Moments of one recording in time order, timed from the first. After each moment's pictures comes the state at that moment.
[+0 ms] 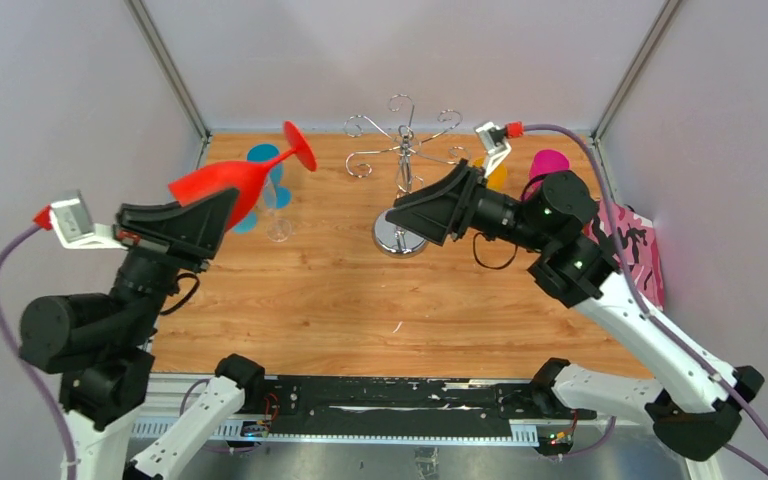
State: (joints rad) left arm -0.40 0.51 1.19 -0.11 0.17 -0.72; right arm 0.79 1.04 1.23 0.06 -0.48 0.86
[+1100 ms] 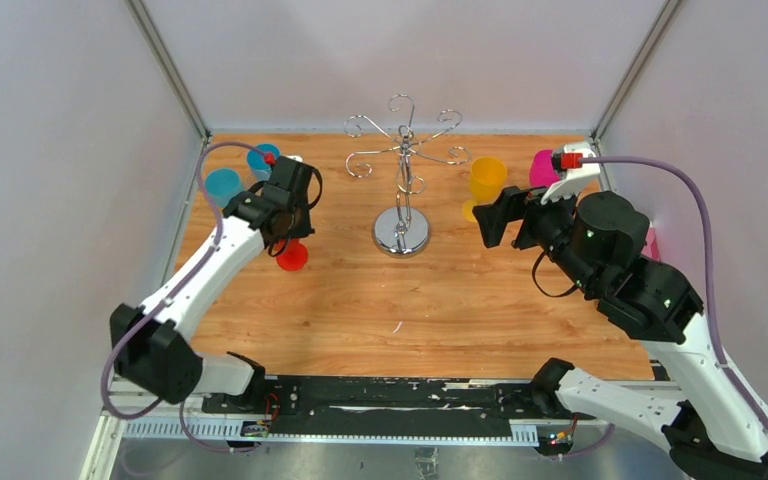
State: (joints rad) left arm -0.43 1.29 1.21 -0.85 -0.34 -0.43; right arm 0.79 0.84 1.39 -0.72 0.33 0.27
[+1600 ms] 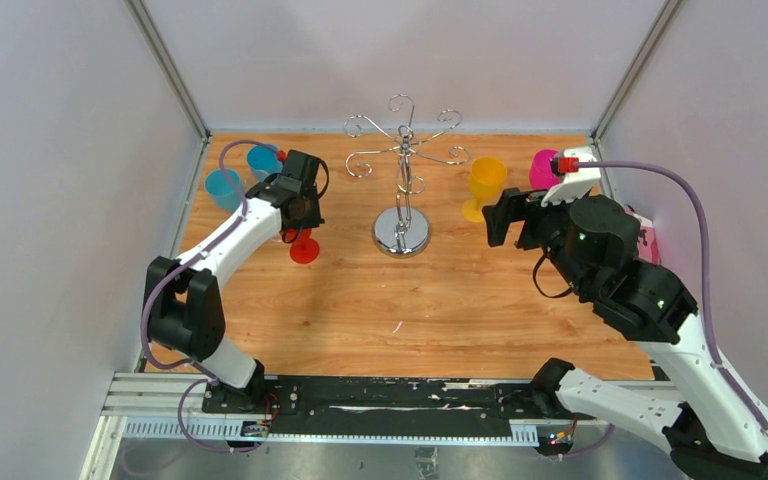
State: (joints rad) left arm -0.34 1.56 1.21 -0.60 -0.22 -0.42; right arm 0.79 0.83 1.35 -0.73 0.48 0.23
